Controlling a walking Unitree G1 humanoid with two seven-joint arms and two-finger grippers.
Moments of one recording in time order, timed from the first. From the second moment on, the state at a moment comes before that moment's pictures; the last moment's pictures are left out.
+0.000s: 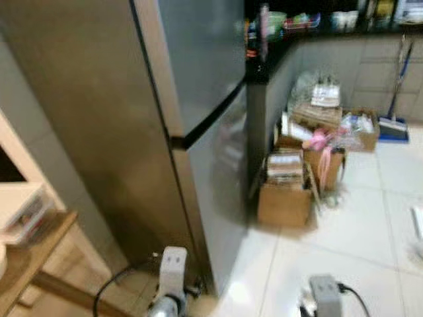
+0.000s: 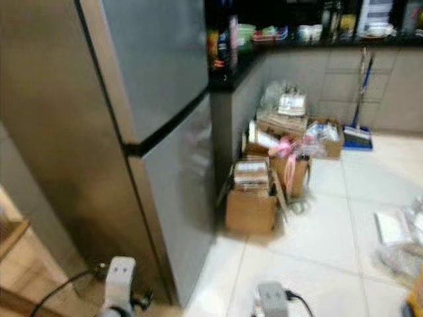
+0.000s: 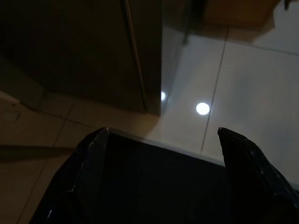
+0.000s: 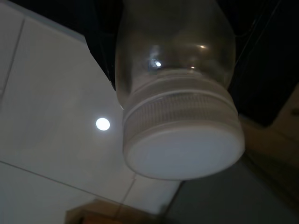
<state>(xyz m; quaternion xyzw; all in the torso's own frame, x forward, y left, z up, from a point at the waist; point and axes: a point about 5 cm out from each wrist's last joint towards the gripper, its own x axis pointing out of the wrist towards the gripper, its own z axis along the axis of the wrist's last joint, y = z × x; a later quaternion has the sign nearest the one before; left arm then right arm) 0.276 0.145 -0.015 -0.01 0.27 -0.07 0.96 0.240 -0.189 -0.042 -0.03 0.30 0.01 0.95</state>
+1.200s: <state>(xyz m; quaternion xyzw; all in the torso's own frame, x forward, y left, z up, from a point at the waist) 0.272 0.139 -0.016 0.01 0.26 -0.10 0.96 0.237 -0.192 -0.042 -0.03 0.30 0.00 0.95</state>
